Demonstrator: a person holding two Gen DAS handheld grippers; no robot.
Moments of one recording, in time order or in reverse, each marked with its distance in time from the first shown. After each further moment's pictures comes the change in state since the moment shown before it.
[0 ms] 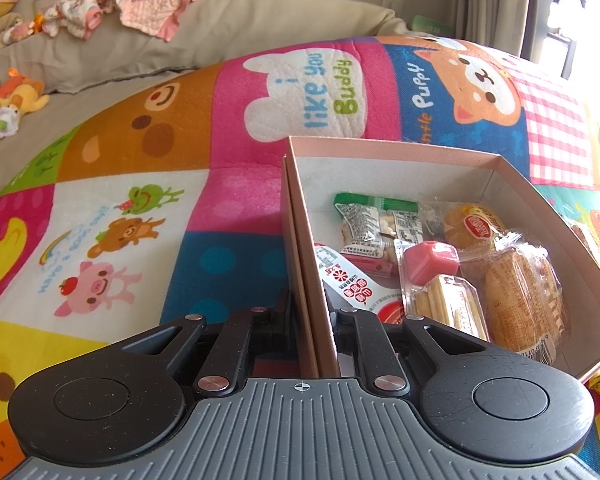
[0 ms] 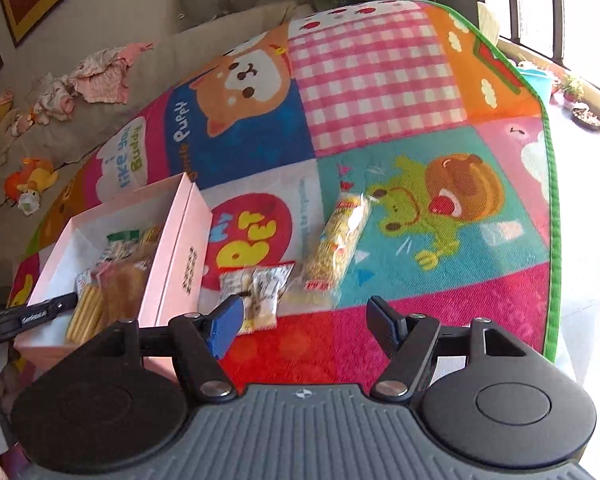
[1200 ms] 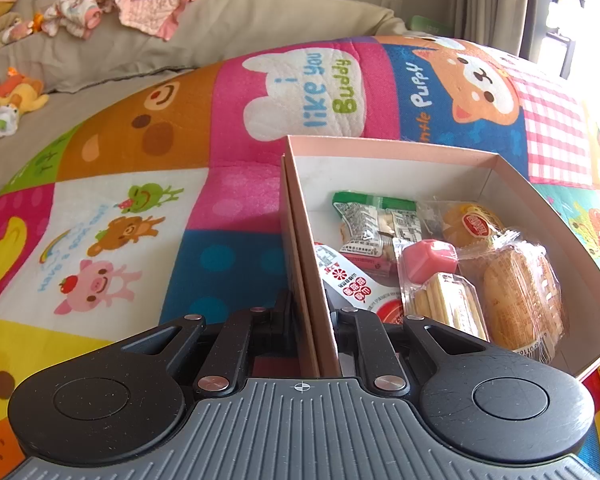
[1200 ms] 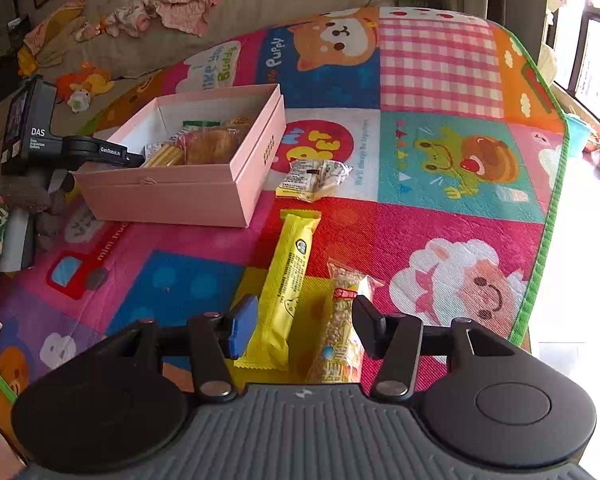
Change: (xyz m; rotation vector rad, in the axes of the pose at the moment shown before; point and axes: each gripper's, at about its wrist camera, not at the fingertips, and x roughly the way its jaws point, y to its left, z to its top) left arm -0.001 0.002 -0.001 -0.001 0.001 -0.007; right arm -0.082 0.031 -0.105 -0.287 0.052 0.082
